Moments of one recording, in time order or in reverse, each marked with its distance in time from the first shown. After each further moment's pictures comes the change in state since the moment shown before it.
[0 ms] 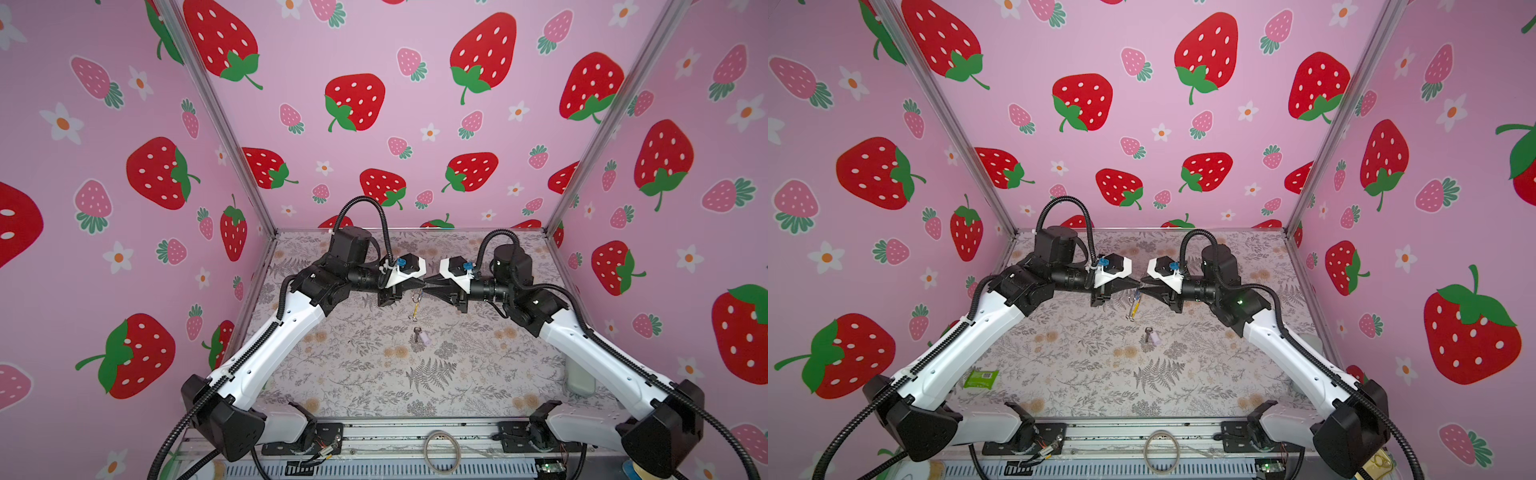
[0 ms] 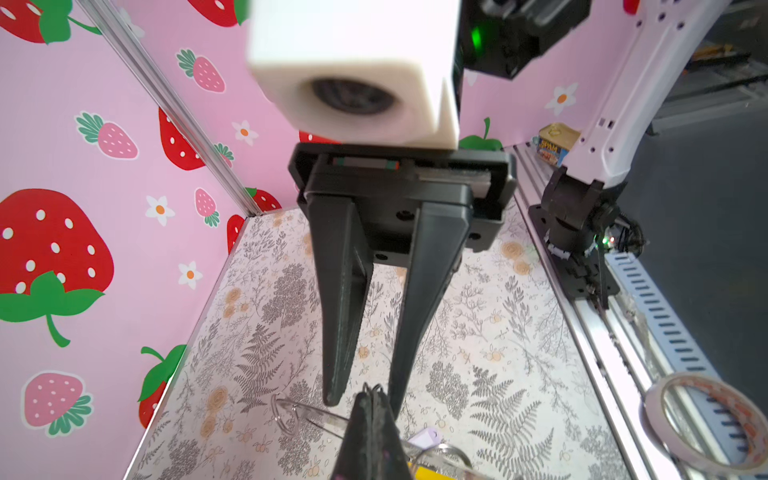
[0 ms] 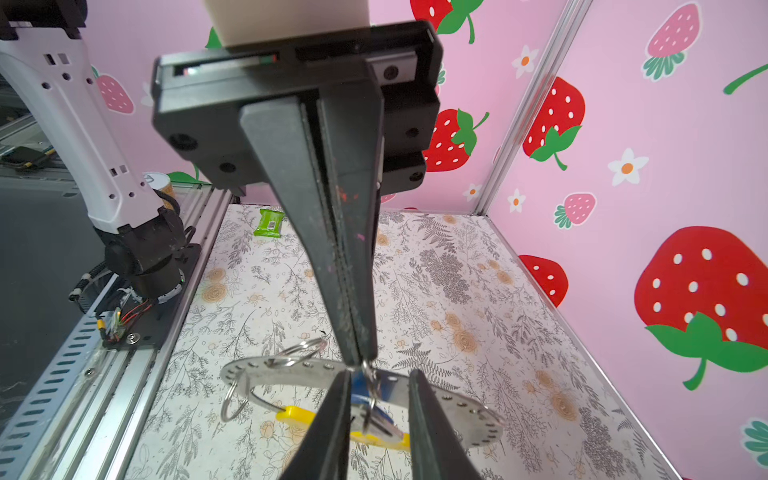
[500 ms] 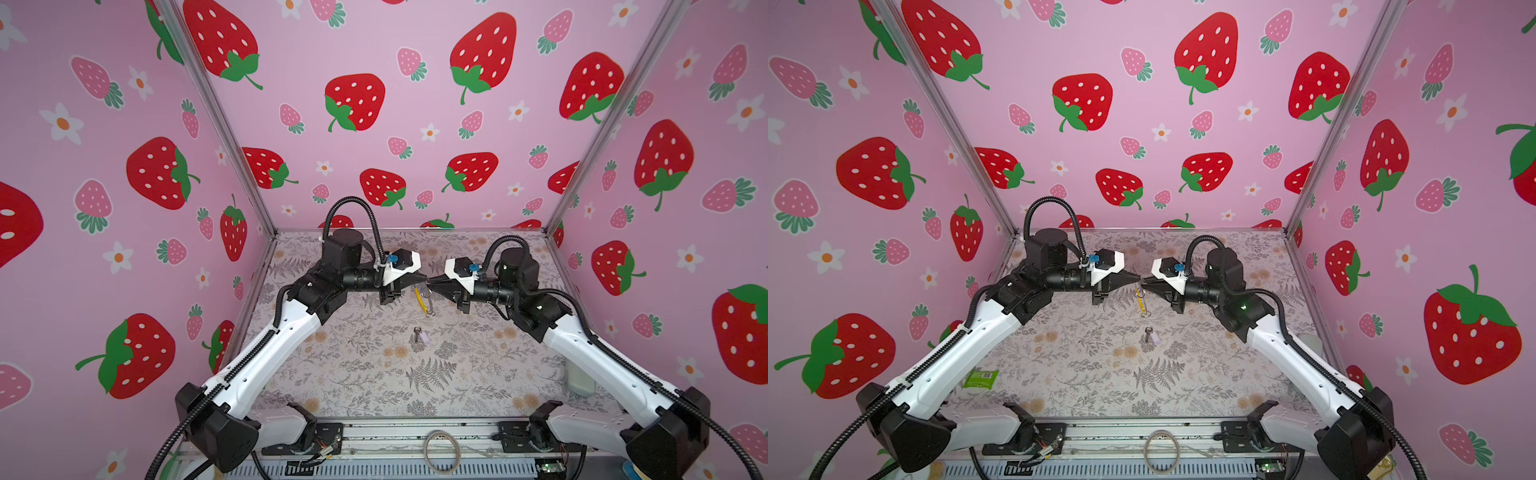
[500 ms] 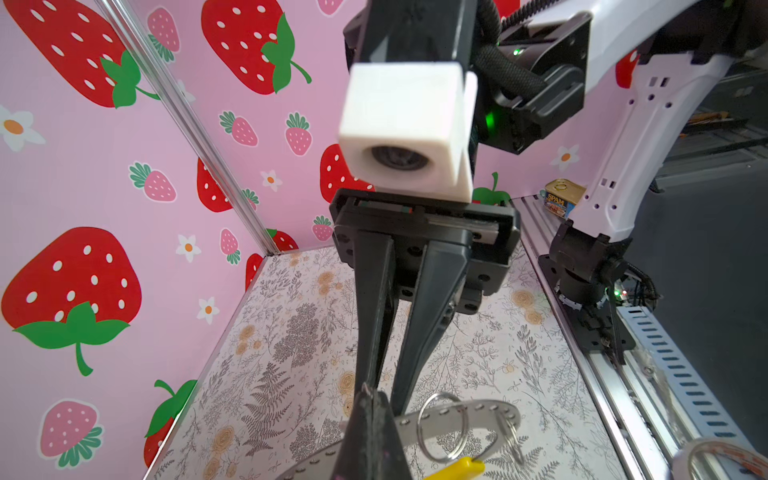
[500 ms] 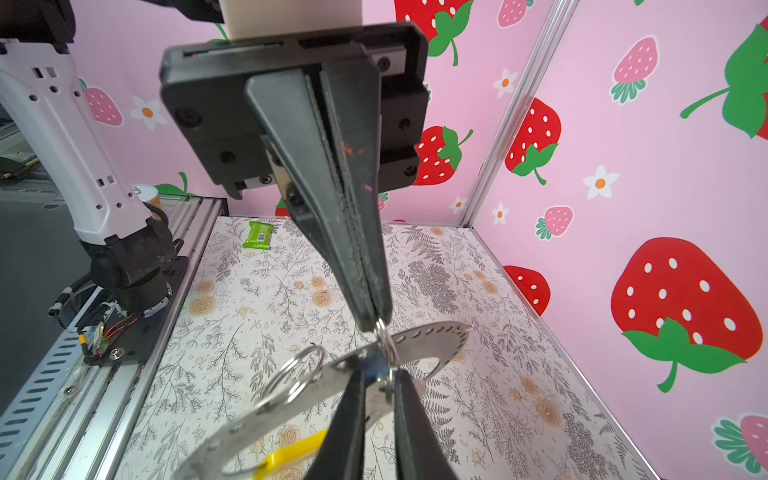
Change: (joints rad) left arm 0.009 -0.054 -0.104 0.236 0.043 -0.143; right arm -0.007 -0.026 -0.033 0.077 0.012 0.041
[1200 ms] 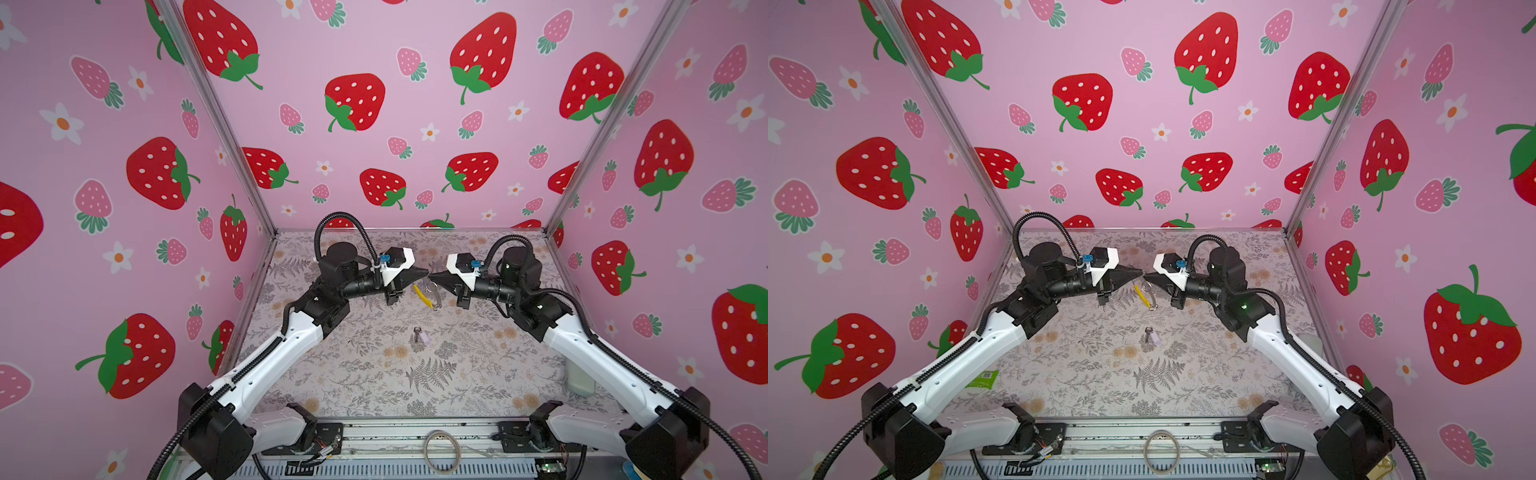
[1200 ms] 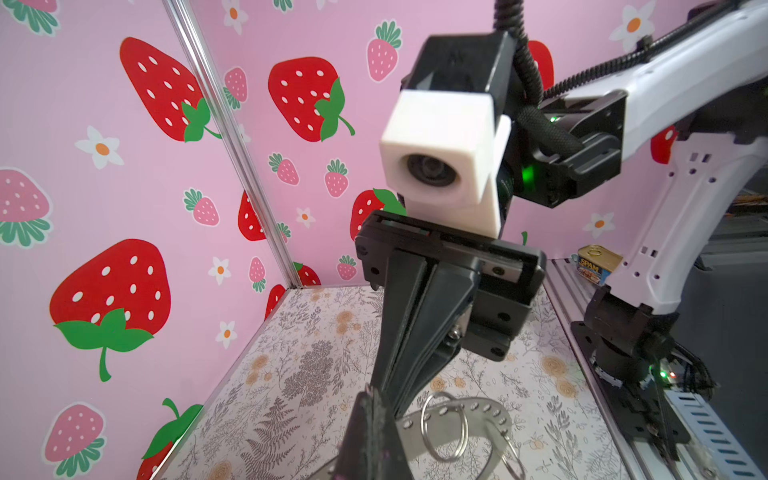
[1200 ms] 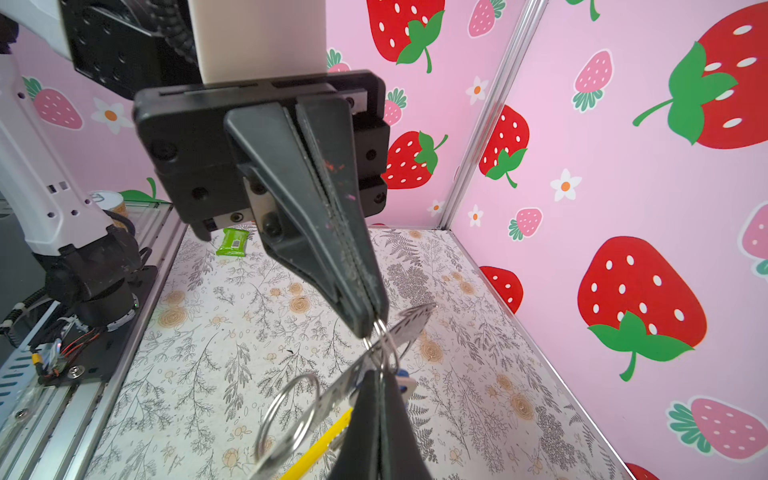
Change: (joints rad) left arm -0.008 -0.042 -0.219 0.461 -0.054 -0.270; right arm -0.002 0.001 -0.001 0.045 0.050 0.010
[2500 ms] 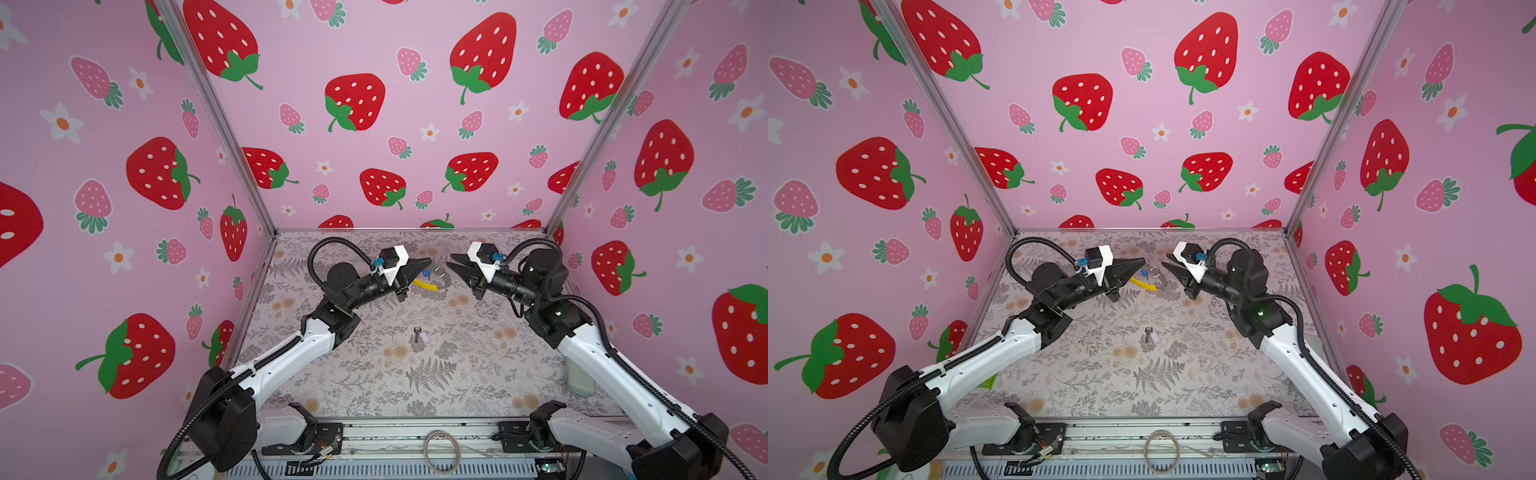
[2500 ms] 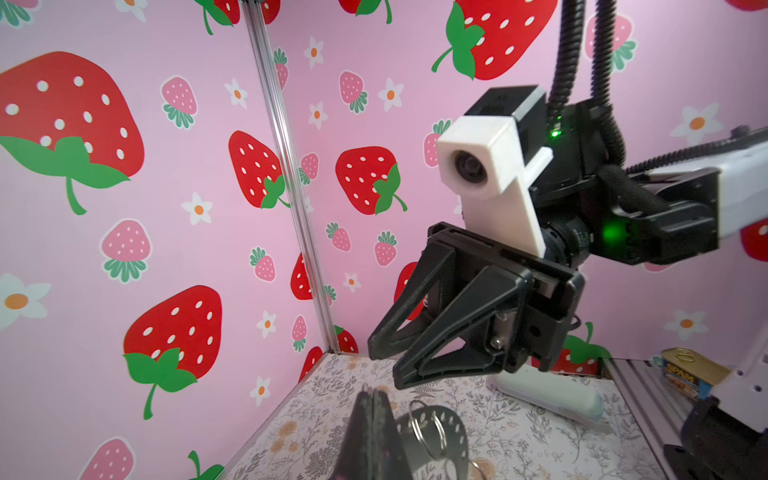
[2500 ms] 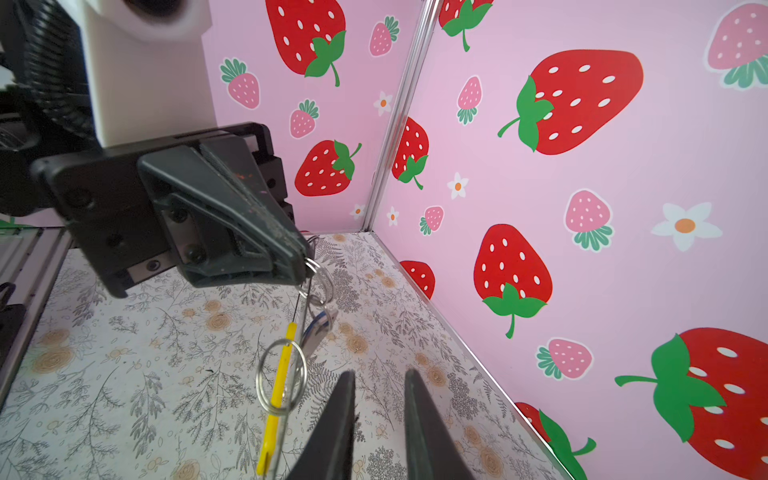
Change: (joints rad) left arm -0.047 0.063 -0.180 0.577 -0.153 -0.256; right arm -0.101 -0.101 -0.032 0.047 0.117 0.040
